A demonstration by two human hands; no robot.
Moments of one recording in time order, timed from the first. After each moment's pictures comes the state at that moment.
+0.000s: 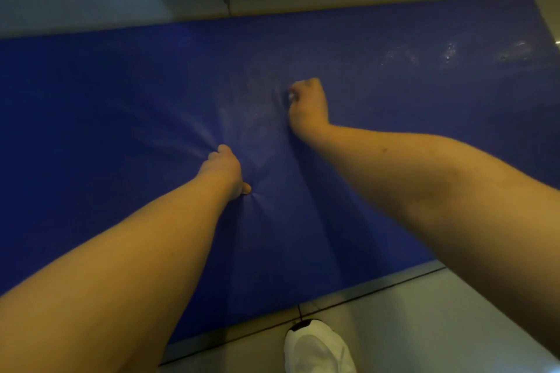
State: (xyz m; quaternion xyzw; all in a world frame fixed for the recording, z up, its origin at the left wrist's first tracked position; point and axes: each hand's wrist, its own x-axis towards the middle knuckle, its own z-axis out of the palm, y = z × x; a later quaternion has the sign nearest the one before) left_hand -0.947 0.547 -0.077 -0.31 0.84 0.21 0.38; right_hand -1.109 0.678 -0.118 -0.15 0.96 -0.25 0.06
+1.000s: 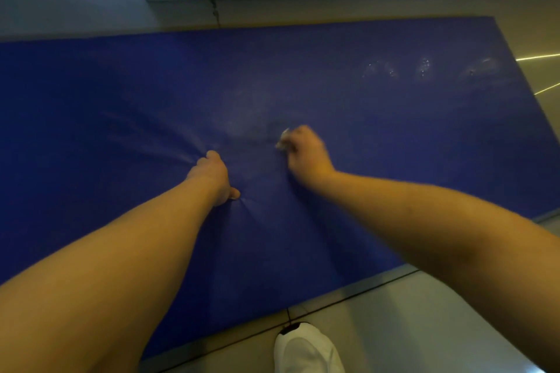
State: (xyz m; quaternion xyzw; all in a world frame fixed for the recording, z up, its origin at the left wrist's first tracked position) left_hand -0.945 0.543 -0.078 -0.29 0.85 0.22 0.38; right_hand -1.040 0.736 -0.108 -0.25 0.93 -0.25 0.09
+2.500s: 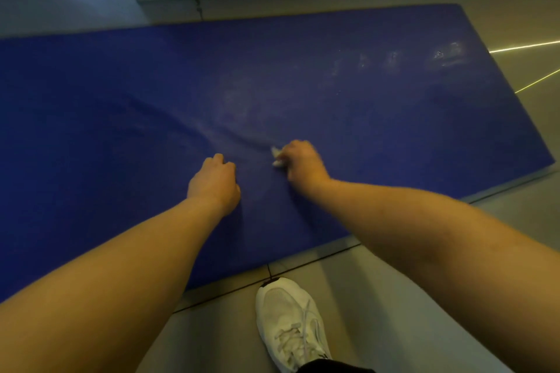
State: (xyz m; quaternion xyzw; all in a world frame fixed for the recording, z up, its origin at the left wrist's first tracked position) left_hand -0.866 0.613 -0.054 -0.15 0.95 0.14 0.25; right_hand -0.971 0.800 -0.100 -0.29 0.93 -0.19 0.13
